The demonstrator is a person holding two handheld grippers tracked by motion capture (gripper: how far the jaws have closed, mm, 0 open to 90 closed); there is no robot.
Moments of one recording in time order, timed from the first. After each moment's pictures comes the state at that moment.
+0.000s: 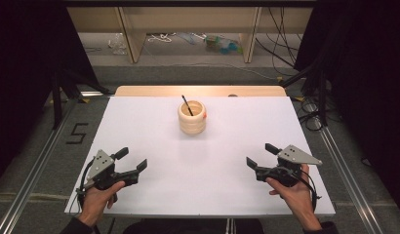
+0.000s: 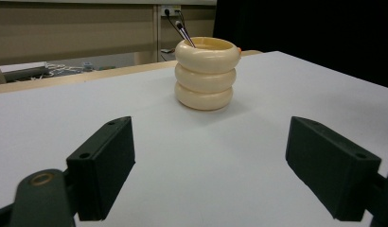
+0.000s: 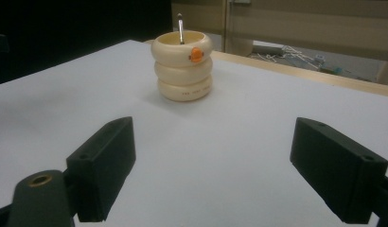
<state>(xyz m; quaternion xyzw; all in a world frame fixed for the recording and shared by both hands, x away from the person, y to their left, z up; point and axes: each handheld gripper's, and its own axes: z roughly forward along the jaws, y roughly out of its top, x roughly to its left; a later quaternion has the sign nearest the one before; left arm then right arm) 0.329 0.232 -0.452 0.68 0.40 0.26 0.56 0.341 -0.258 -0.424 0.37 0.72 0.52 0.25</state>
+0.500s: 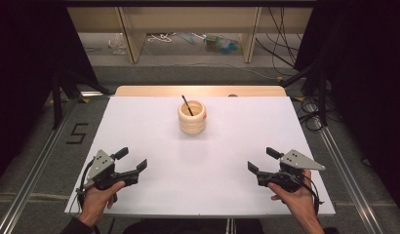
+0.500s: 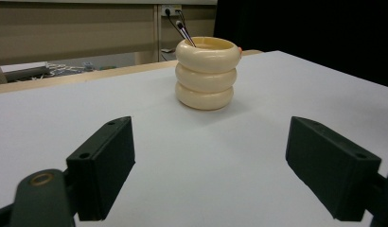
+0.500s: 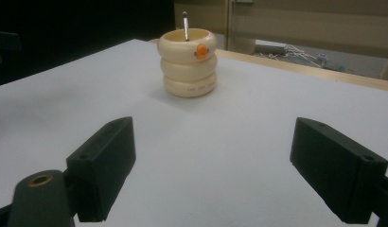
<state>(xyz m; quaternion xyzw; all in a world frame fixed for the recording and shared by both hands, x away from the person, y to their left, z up) 0.329 0.233 -0.452 0.68 0.40 0.26 0.56 0.329 -0.261 -0.426 0.37 0.73 0.52 0.24</state>
